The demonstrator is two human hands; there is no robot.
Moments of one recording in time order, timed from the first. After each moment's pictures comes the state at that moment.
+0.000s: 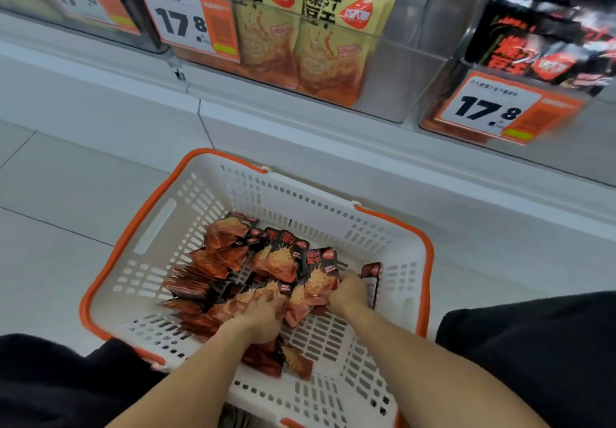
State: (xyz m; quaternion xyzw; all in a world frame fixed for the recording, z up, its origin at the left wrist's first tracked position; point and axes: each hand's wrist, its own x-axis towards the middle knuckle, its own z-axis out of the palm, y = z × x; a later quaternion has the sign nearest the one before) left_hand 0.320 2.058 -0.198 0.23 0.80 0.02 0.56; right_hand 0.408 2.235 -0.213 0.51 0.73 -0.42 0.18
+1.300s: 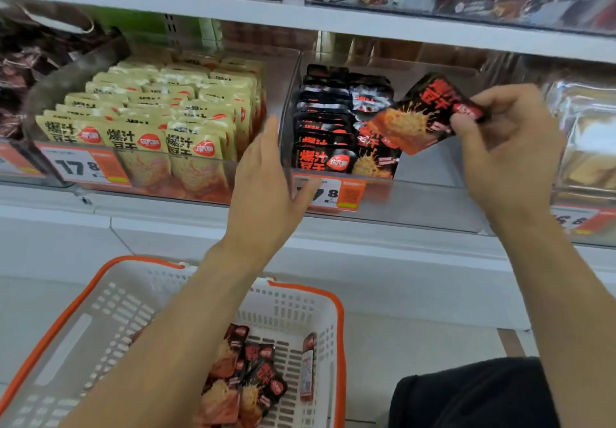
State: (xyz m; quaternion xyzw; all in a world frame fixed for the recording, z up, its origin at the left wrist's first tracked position) left_hand 0.300 2.280 0.118 0.44 0.79 0.41 -0.10; right_hand 0.480 2.467 0.181 0.22 0.77 -0.25 -0.55
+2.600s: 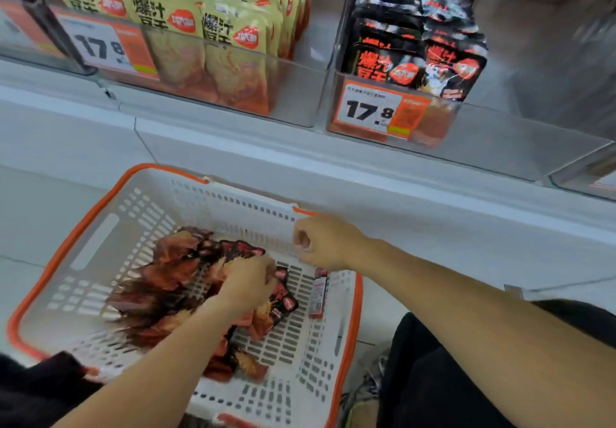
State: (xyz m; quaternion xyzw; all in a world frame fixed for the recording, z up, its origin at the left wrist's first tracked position) left_hand 0.331 2.153 -0.133 0.33 0.87 0.17 0.33; right_hand 0.404 2.328 -0.015 0.07 0.95 -0.21 0.20
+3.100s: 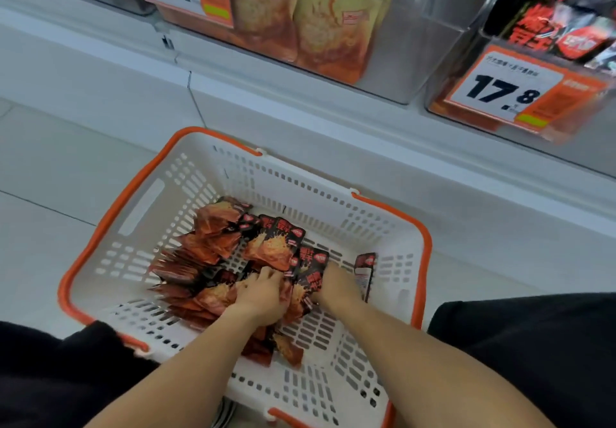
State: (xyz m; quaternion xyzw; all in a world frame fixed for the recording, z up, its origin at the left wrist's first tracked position) left_hand 0.333 2.082 -0.205 0.29 0.85 0.02 0.45; right_hand 0.413 2.236 -0.211 0.34 0.85 -0.26 0.30
